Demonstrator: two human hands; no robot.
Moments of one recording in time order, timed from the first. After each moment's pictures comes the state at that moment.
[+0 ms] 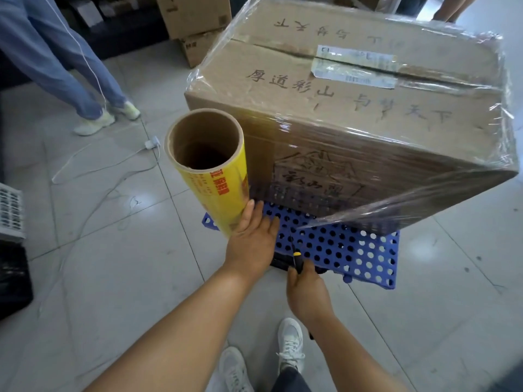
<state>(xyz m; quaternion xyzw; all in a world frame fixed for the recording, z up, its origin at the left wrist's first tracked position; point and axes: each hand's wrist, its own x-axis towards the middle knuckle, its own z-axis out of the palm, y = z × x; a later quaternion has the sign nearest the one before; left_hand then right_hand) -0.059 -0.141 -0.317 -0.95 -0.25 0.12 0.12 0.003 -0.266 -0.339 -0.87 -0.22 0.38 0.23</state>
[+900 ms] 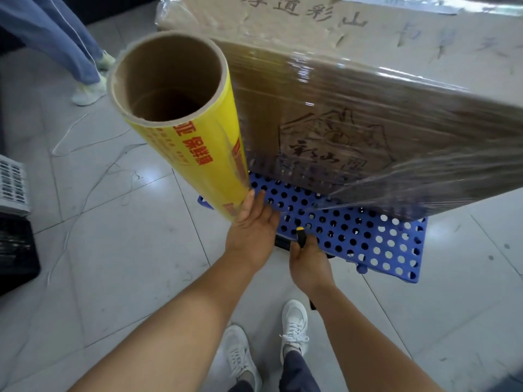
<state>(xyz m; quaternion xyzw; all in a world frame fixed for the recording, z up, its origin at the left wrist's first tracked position) -0.050 -0.139 -0.370 -0.94 -0.28 0.21 0.04 0.028 -0.242 -0.406 -0.86 -0.23 0.40 0.21</state>
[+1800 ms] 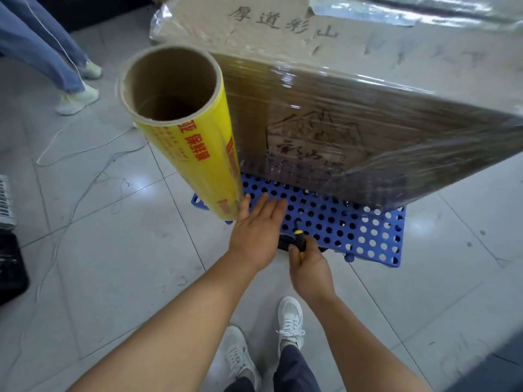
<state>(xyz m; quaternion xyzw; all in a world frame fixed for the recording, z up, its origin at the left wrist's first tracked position) -0.048 -0.157 -0.355 -0.94 -0.30 0.08 -0.10 0.014 -0.273 -0.387 -0.86 -0.22 0.35 0.29</state>
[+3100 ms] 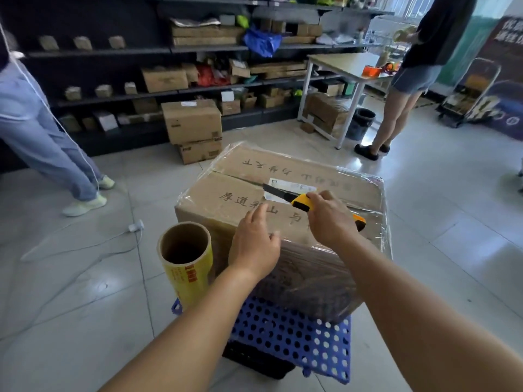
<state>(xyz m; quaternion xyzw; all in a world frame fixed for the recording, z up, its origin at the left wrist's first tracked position) 0.045 -0.122 -0.137 -0.83 -0.40 -0.25 -0.30 0.203 -0.170 -0.117 -0.87 -0.48 0.02 0.12</state>
